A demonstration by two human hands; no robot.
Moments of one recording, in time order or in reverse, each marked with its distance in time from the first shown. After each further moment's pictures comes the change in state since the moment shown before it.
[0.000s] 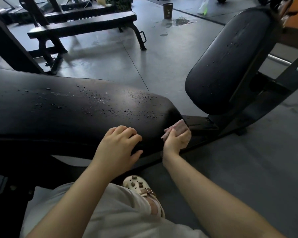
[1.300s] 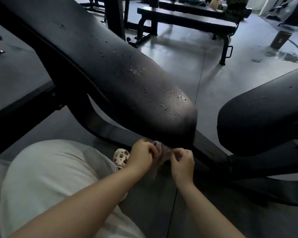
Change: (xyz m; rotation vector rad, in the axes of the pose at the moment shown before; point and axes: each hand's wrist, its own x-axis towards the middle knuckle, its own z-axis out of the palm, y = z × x) left_hand 0.043 0.164 0.067 -0.703 0.133 -1.150; right_hand 0.085 0.013 -0.114 -0.636 -0.830 -0.696
